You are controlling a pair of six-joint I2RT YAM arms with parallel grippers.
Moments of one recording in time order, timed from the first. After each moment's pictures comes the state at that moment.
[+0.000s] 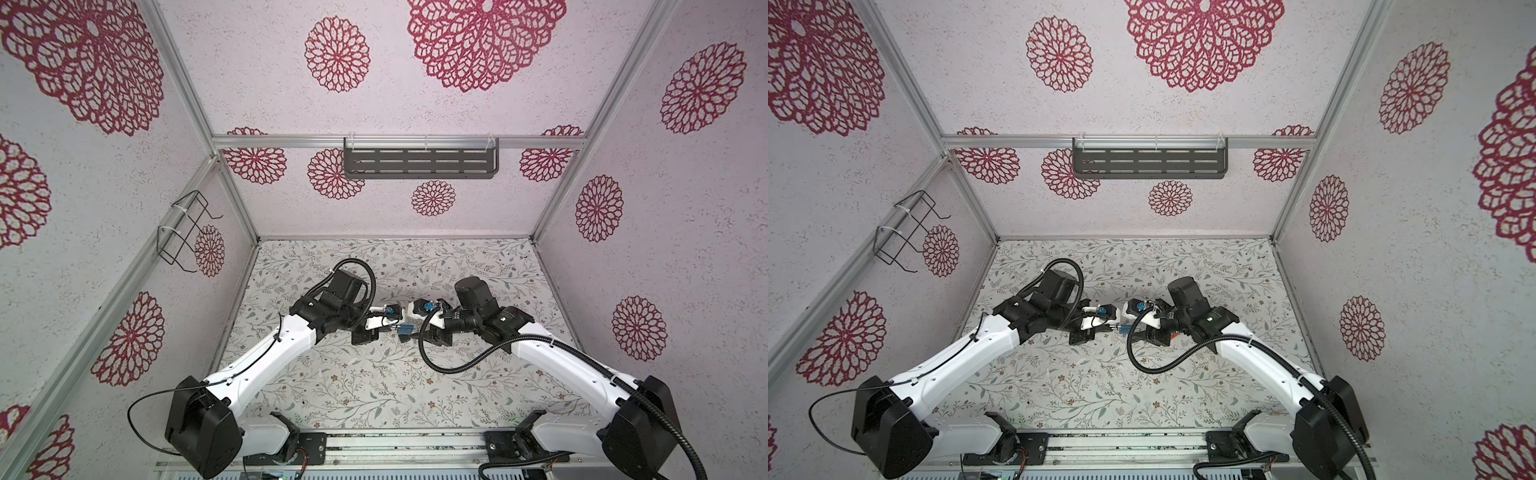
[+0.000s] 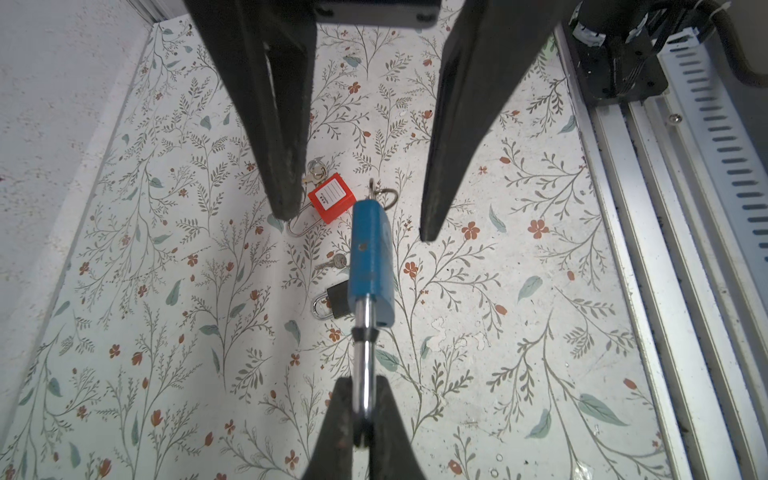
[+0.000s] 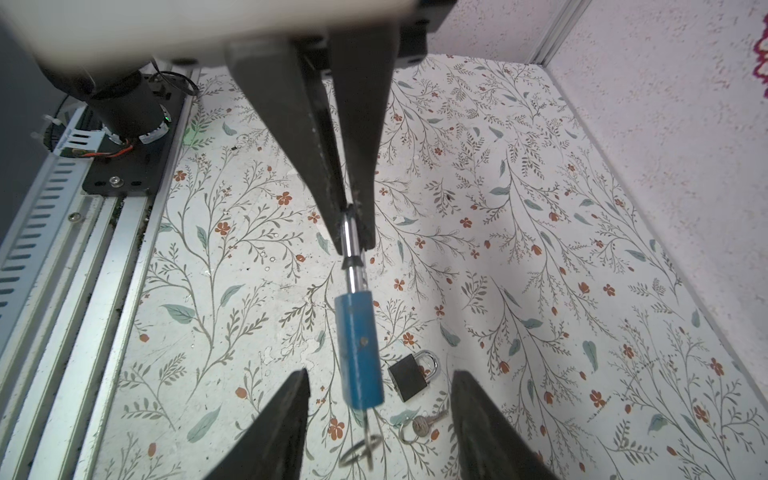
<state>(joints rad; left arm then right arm) -0.58 1.33 1.10 -0.66 0.51 0.86 0.65 1.26 0.95 -0.37 -0.56 -0.63</state>
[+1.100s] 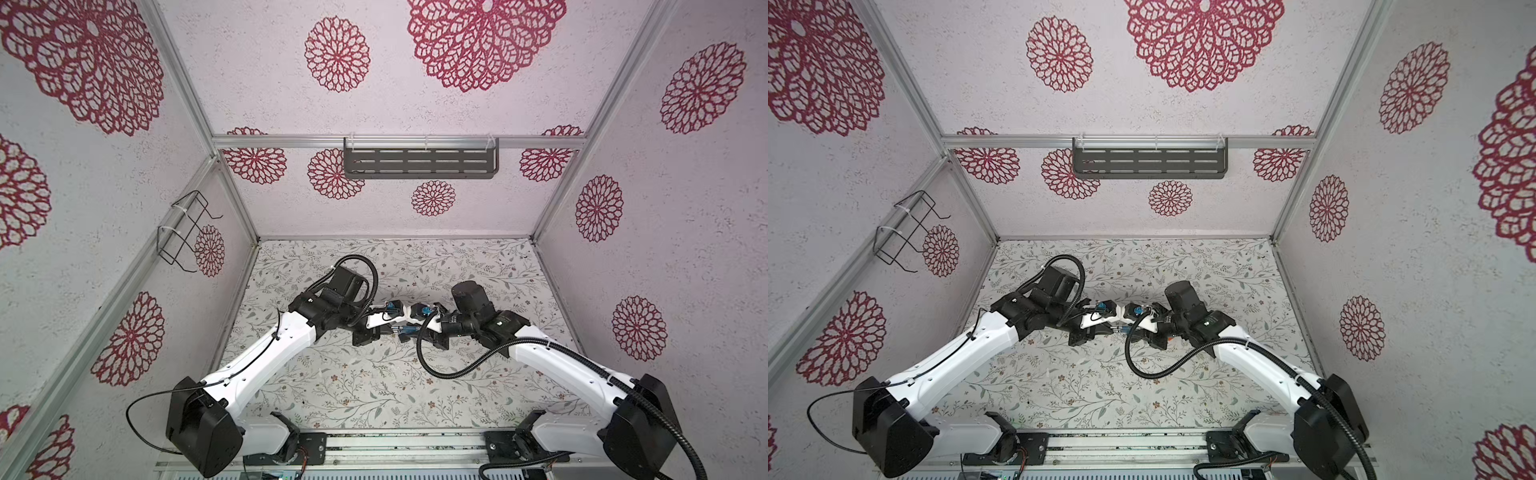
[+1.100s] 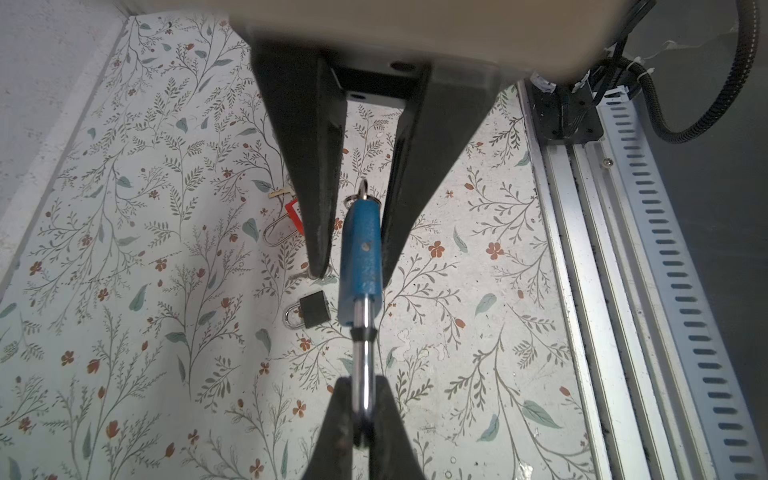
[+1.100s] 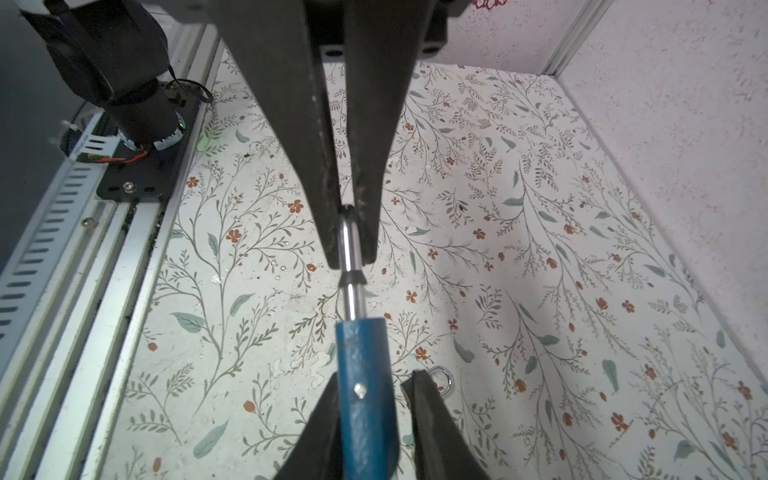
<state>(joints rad) -0.59 1.34 1.15 -0.75 0.56 0.81 0.69 1.26 0.92 -0.32 -0.58 -0.62</state>
